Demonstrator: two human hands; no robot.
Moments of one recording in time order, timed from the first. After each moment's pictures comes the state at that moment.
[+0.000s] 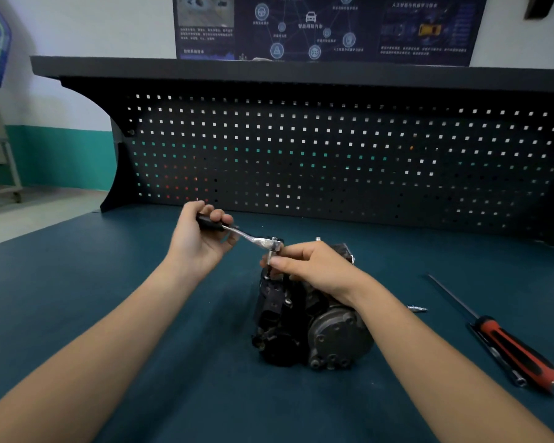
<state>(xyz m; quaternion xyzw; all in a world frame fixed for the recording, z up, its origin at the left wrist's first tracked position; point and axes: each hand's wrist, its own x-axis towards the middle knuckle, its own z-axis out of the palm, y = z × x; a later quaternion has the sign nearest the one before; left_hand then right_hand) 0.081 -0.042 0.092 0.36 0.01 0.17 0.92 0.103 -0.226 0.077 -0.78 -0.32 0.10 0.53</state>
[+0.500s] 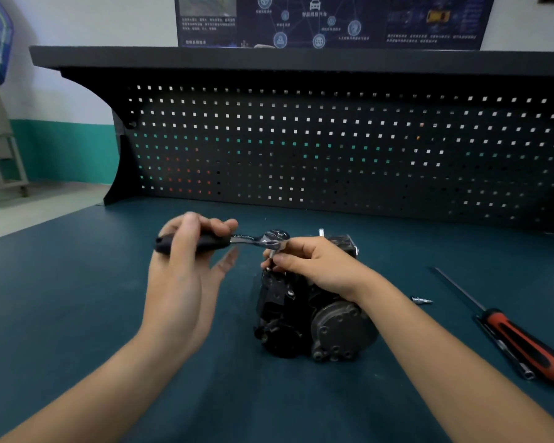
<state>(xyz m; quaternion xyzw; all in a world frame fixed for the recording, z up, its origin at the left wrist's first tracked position) -0.007 -0.084 0.076 0.47 -0.07 0.34 0.81 0.098 -0.230 0.073 -0.74 -0.37 0.13 0.54</state>
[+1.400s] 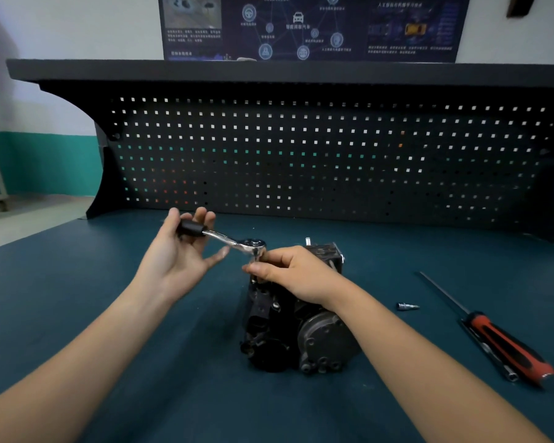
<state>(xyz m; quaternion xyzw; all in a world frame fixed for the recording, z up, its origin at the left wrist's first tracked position) 0.071 -0.035 0.082 0.37 0.00 0.16 0.91 0.100 -0.220 0.073 -0.79 -0.34 0.09 0.51</state>
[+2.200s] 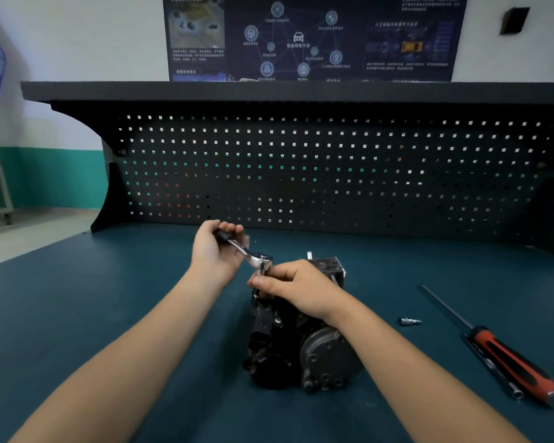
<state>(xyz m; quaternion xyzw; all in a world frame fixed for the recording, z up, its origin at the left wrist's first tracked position) 0.114 -0.069 0.098 0.28 0.05 0.15 0.95 0.100 -0.221 0.073 -0.78 -0.33 0.08 0.52</state>
